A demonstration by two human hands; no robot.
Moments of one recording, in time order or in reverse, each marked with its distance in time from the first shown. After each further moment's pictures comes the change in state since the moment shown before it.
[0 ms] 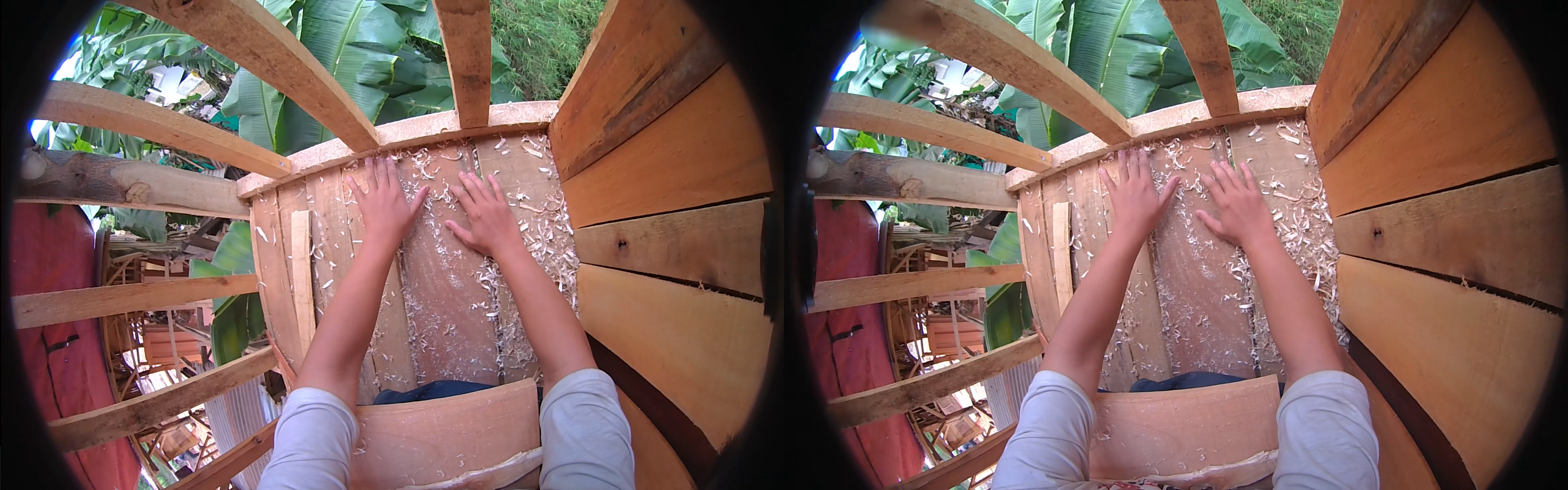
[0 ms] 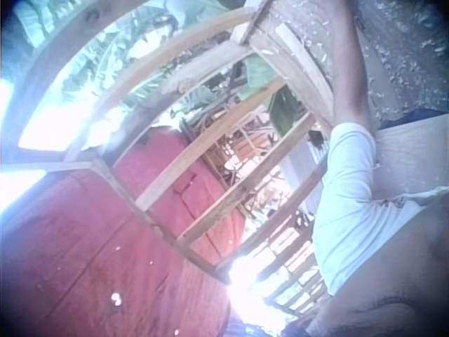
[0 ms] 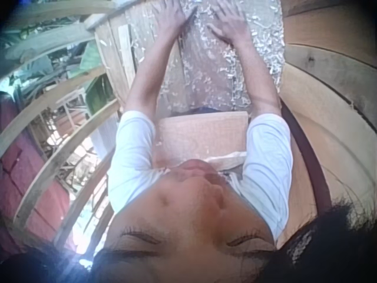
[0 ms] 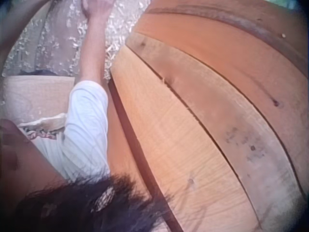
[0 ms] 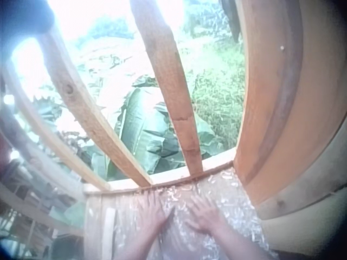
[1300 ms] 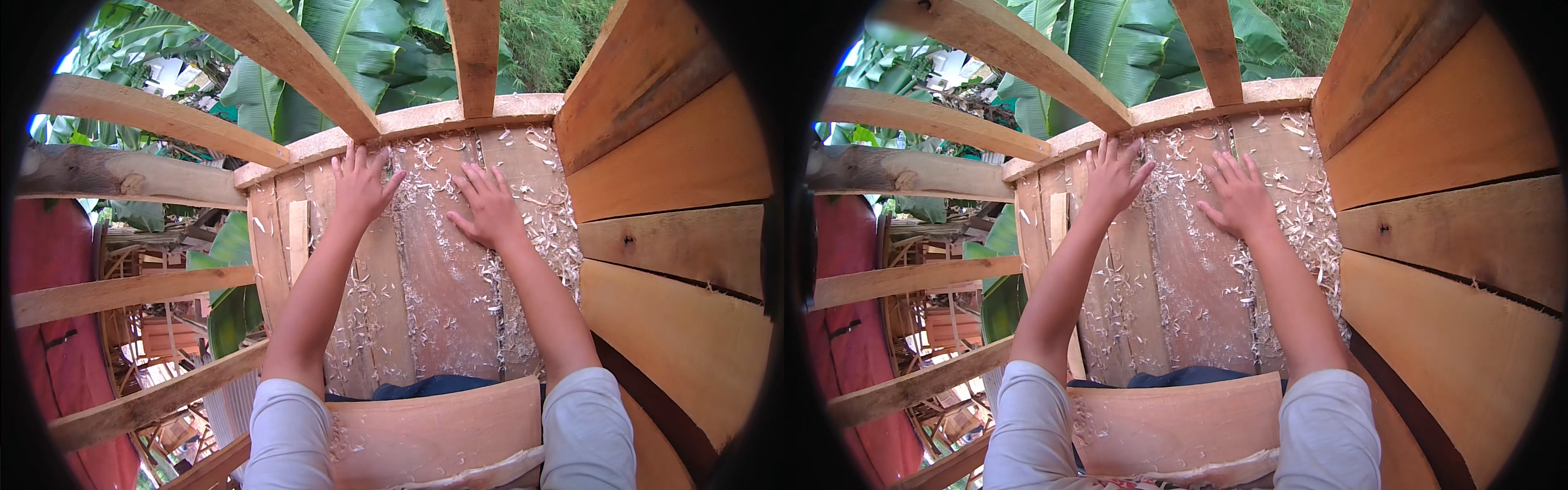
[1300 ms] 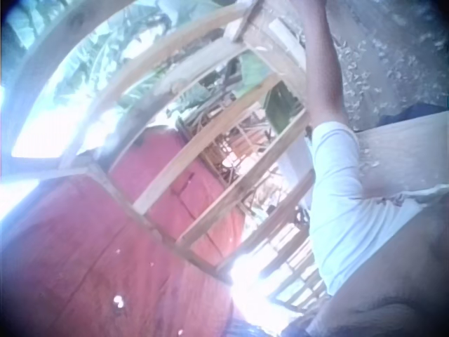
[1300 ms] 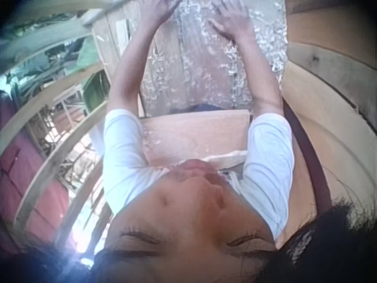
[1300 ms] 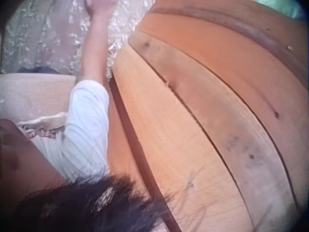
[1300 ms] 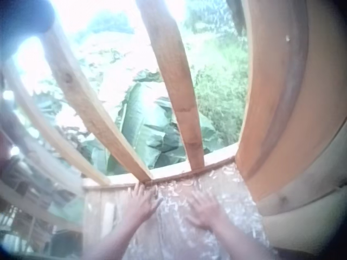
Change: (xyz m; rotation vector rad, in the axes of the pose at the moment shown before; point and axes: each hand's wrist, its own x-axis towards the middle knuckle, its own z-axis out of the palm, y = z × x) left_hand 0.015 -0.051 -0.010 -0.176 0.037 0.120; right_hand 0.000 -0.002 0.000 0.014 0.036 -0.008
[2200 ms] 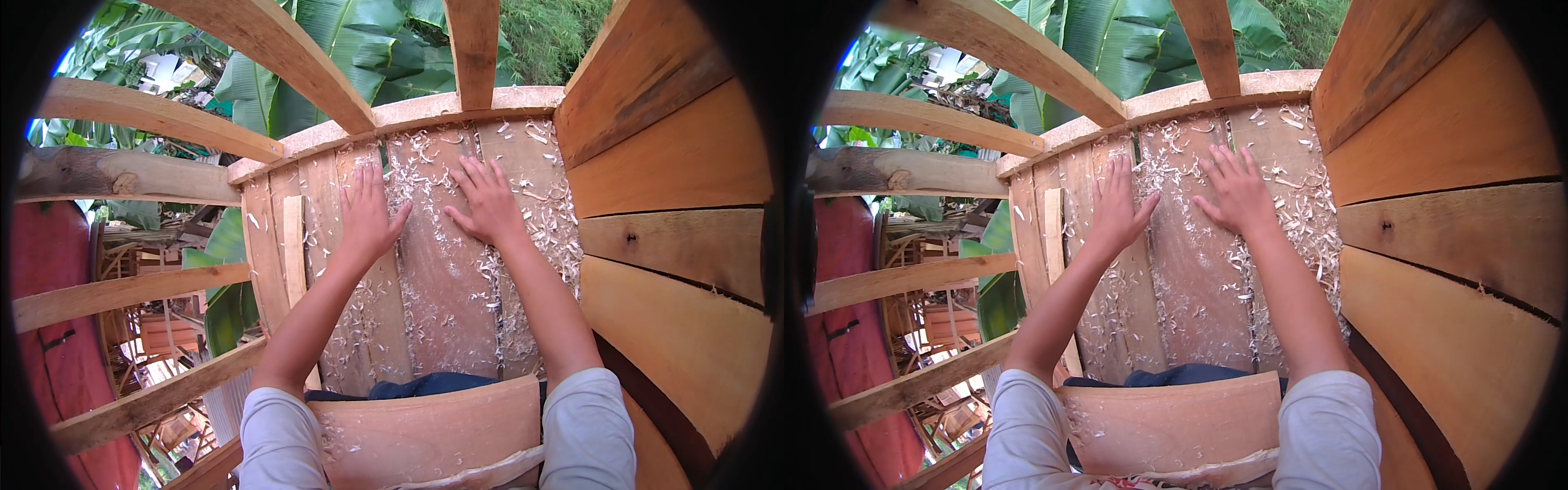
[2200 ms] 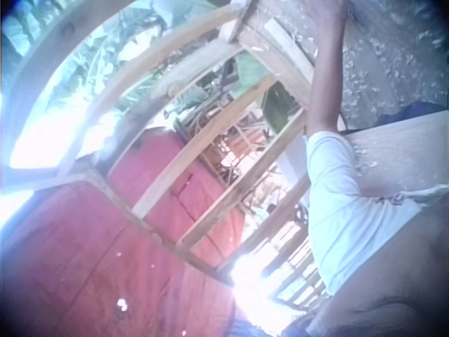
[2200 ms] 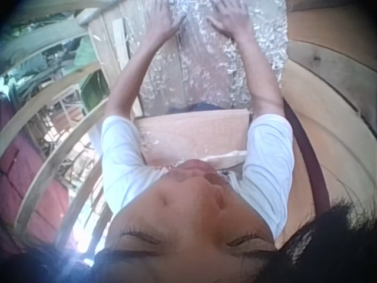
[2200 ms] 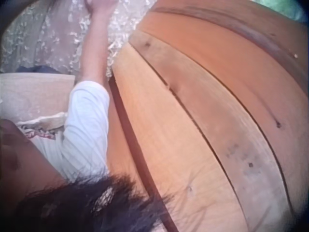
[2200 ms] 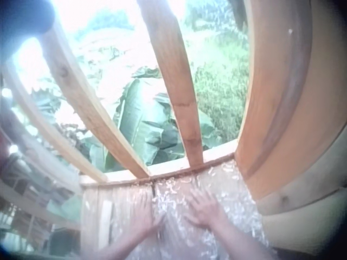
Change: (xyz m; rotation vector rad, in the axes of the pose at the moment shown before) left_hand -0.055 0.028 -0.007 -0.076 -0.226 -0.094; right_hand 0.001 0.002 0.002 -0.033 -0.029 0.014
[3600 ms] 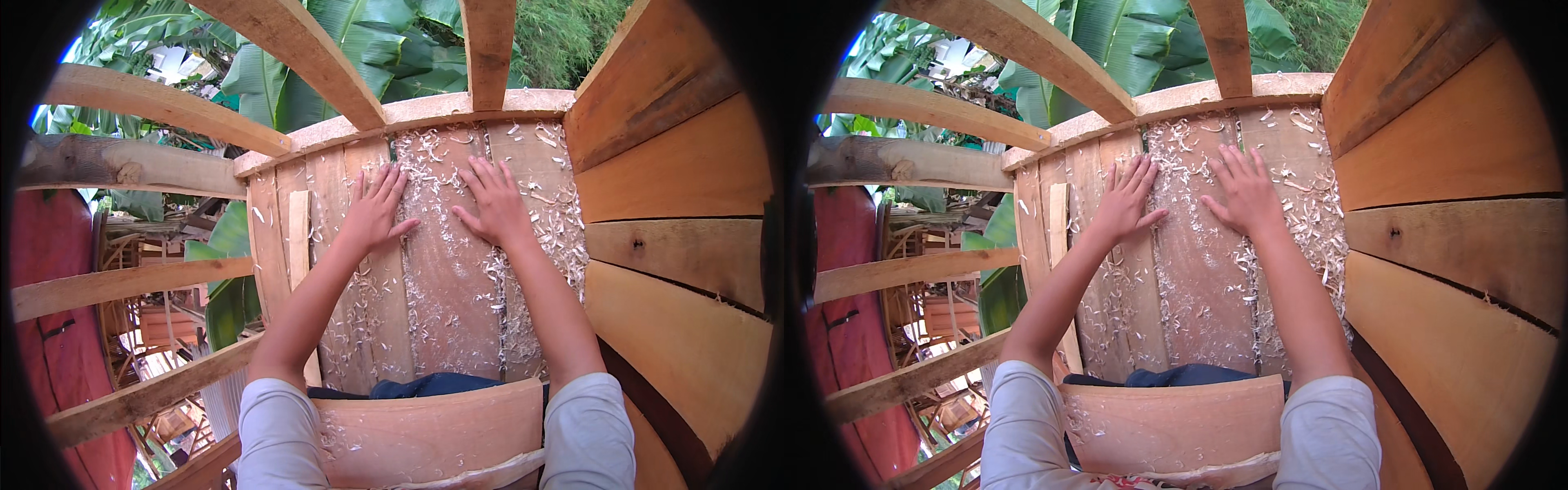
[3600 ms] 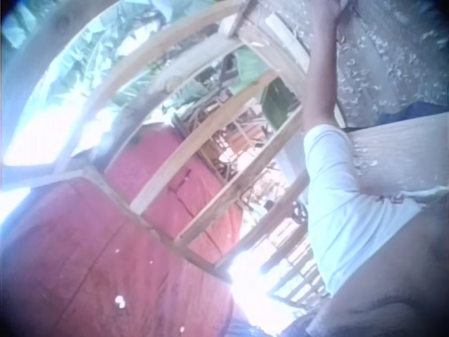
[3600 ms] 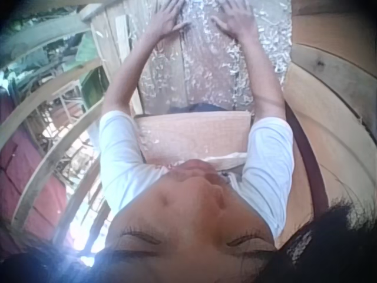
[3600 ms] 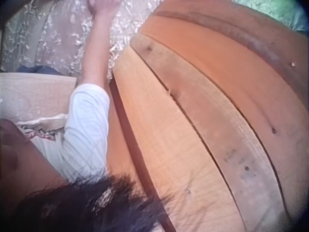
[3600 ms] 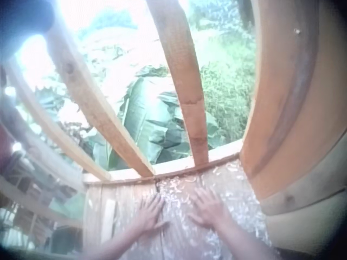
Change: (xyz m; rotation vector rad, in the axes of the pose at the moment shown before) left_hand 0.007 -0.034 0.013 0.171 -0.071 0.366; right_hand 0.000 -0.002 -0.002 -0.001 -0.008 0.001
